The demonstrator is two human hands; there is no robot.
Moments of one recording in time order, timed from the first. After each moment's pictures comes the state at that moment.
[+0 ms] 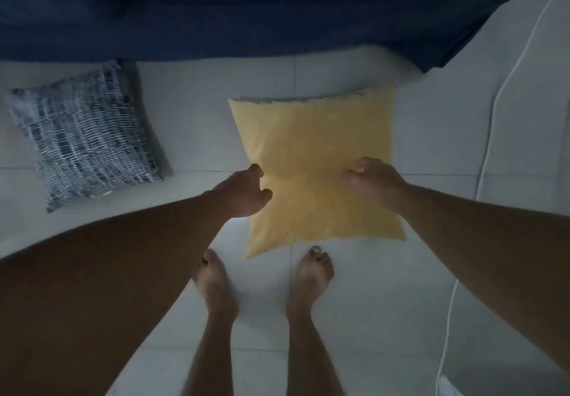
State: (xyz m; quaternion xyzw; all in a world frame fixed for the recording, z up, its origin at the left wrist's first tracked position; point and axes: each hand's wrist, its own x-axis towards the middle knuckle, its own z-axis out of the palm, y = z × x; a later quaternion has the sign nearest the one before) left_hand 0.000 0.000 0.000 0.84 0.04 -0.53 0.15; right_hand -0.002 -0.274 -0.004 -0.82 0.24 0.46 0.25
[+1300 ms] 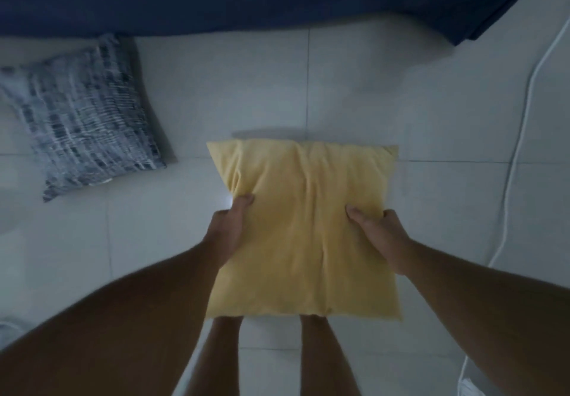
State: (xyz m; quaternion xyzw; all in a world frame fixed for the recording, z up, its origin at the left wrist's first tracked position) left_hand -0.094 0.038 -0.020 0.66 0.51 -0.37 0.40; right_hand -0.130 -0.244 -0.052 -0.66 0.48 0.39 0.41
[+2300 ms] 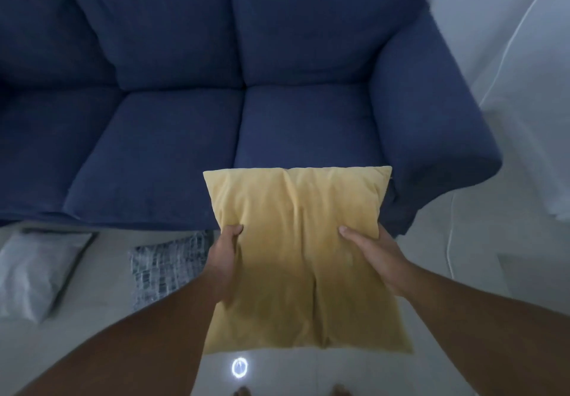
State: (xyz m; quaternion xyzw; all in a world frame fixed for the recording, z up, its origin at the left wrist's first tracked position) left_hand 0.073 0.078 0.386 0.66 0.41 -0.20 0.60; right_hand 0.063 -0.205 0.353 -0.71 0.30 0.20 0.60
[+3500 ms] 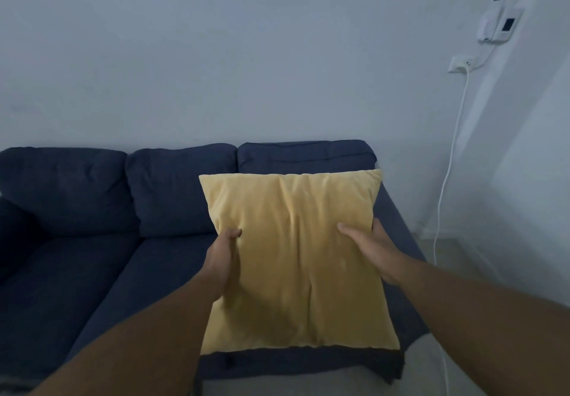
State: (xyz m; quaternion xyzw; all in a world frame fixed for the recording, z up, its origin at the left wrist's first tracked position) left_hand 0.240 0.062 0.682 0.67 0.26 -0.12 0.68; right_hand 0.245 -0.241 0.667 -0.75 0.20 0.05 0.63
